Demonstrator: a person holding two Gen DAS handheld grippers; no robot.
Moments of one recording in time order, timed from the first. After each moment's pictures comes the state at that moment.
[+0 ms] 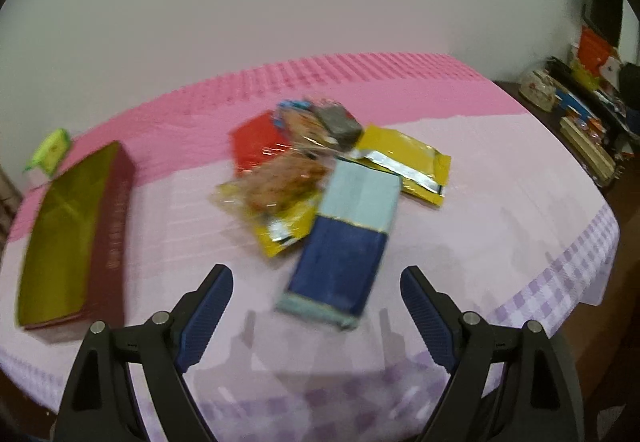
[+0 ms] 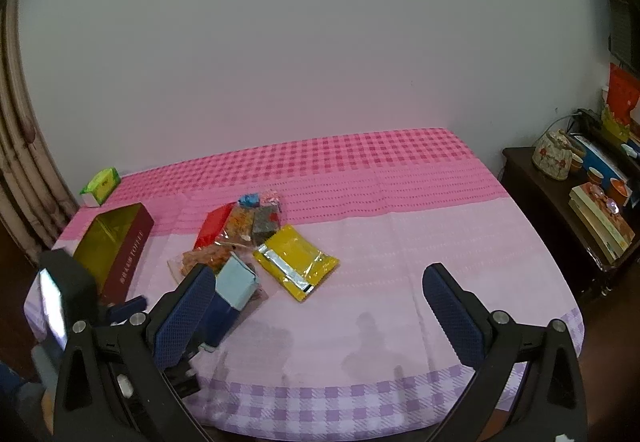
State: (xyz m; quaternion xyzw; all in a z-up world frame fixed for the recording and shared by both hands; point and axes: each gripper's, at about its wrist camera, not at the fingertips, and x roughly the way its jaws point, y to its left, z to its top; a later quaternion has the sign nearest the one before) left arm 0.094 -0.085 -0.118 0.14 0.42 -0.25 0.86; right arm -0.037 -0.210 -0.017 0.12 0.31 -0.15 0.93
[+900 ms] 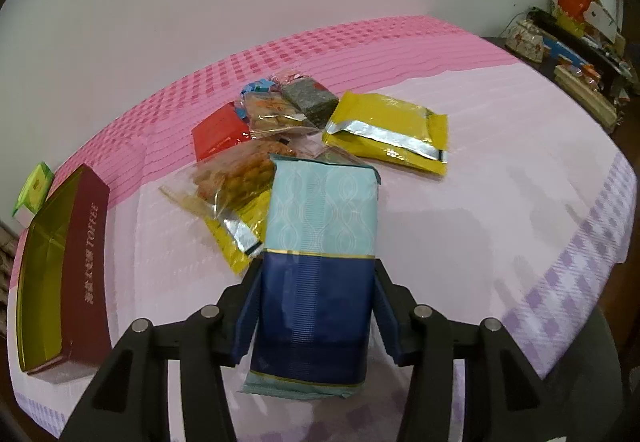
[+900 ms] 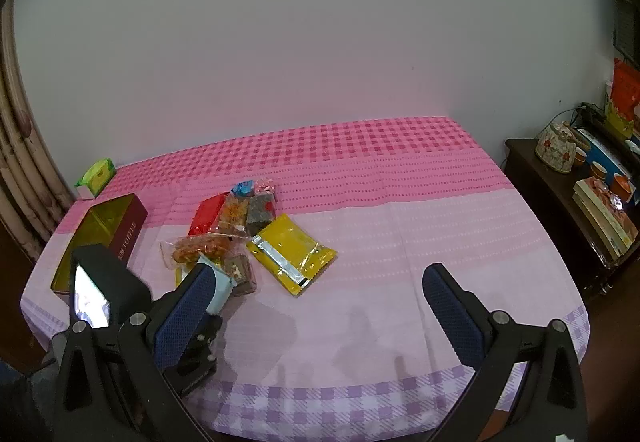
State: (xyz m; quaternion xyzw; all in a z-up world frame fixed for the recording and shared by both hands) left arm 0.097 -0.104 -0.139 0.22 0.41 -0.27 0.84; right arm -0.030 -0.216 -0.028 0.12 0.33 -0.15 0.93
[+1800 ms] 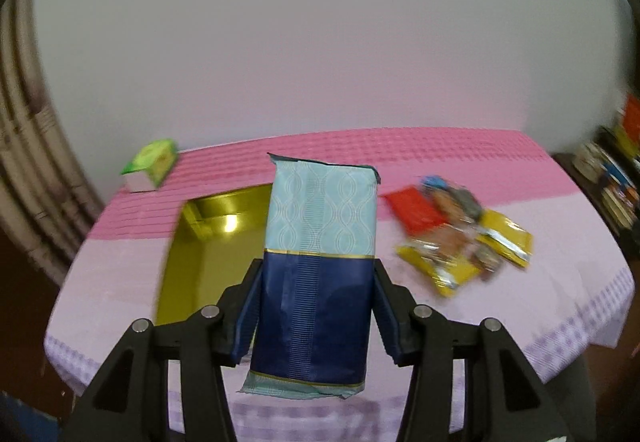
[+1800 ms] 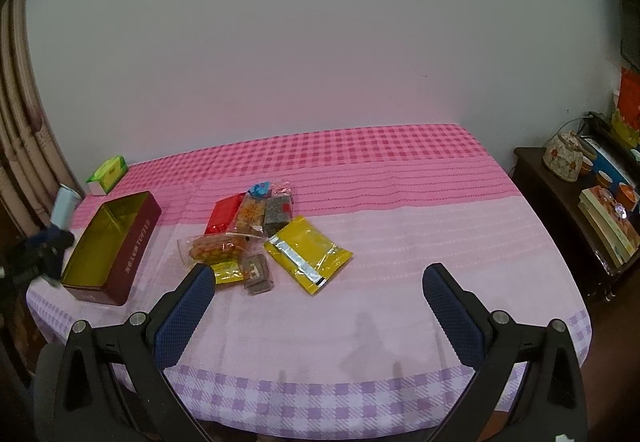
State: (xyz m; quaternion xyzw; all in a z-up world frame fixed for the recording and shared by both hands) left arm 0.124 0.071 -0.016 0.10 0.35 -0.13 0.92; right arm -0.033 -0.200 -0.020 0.11 0.32 -0.13 0.93
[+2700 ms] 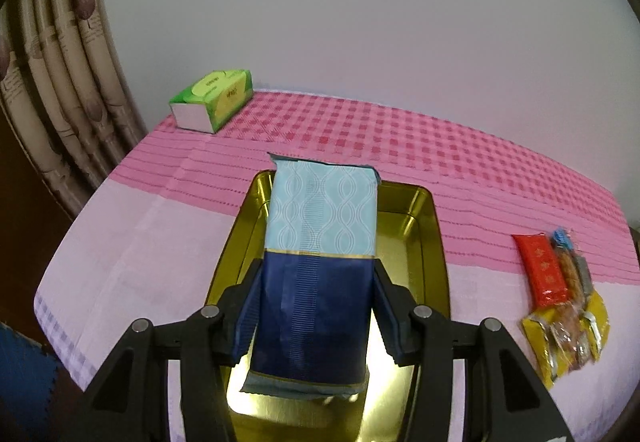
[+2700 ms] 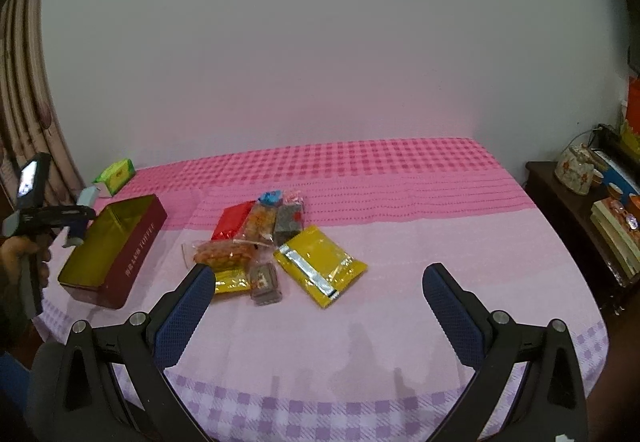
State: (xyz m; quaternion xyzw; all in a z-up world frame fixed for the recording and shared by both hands) left arm 0.264 0.142 -0.071 0.01 0.43 -0.01 0.90; right arm -0.025 -0.190 -0.038 0.10 0.28 -0.11 0.95
